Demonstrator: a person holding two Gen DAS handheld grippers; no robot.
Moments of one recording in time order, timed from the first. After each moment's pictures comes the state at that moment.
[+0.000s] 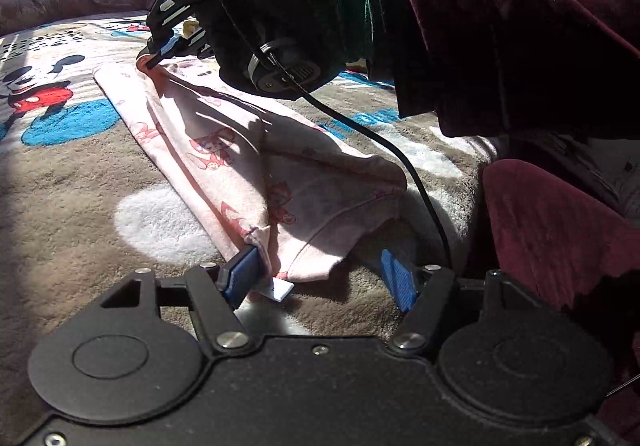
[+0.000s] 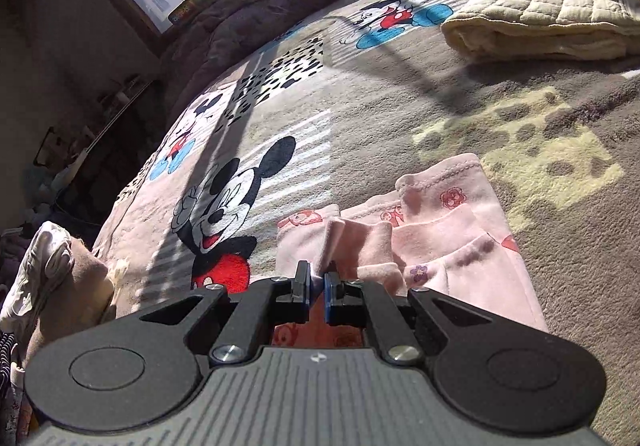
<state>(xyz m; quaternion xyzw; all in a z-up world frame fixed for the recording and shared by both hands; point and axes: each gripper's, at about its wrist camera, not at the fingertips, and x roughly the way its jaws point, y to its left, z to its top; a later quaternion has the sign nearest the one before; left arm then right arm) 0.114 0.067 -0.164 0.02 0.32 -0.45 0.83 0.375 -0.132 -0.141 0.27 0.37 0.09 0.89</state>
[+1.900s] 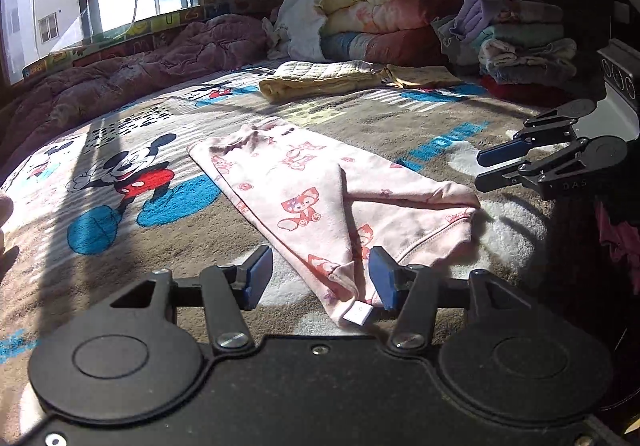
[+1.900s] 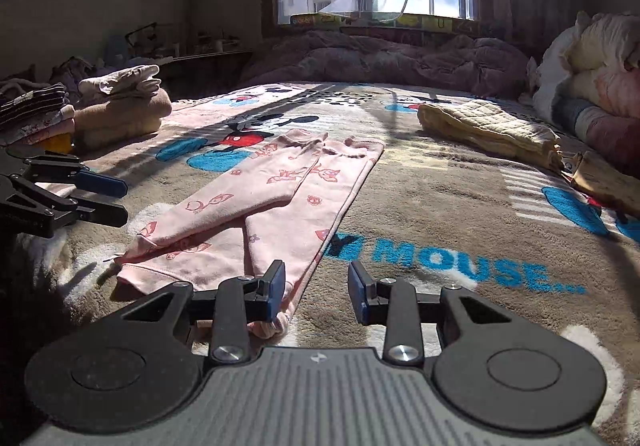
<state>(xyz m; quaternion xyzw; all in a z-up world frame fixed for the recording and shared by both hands) 0.075 0.057 -0.136 0.20 0.23 -0.31 0.90 0.056 -0.209 -0.157 -0.07 0.24 0.17 0.95</state>
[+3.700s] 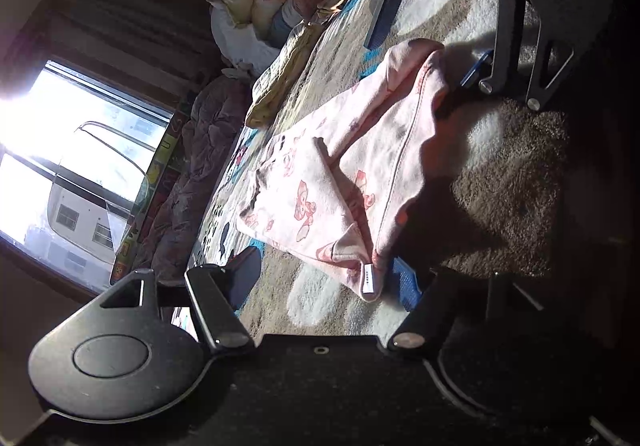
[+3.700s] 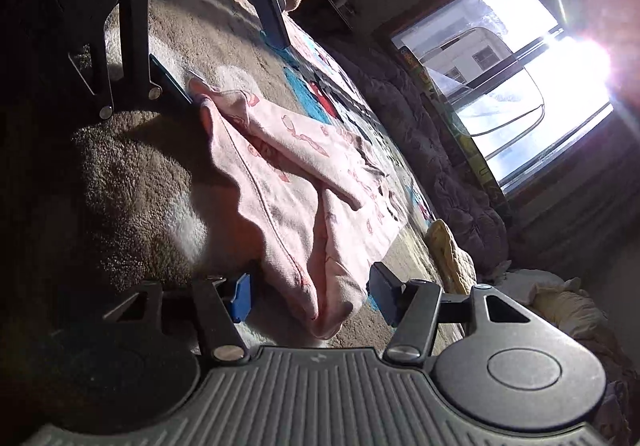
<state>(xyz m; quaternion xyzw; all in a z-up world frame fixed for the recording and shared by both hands) 0.050 0.004 -0.198 0.54 0.09 -0.21 0.81 0.038 -0.096 -0.199 -0.47 0.16 0.14 0.85</state>
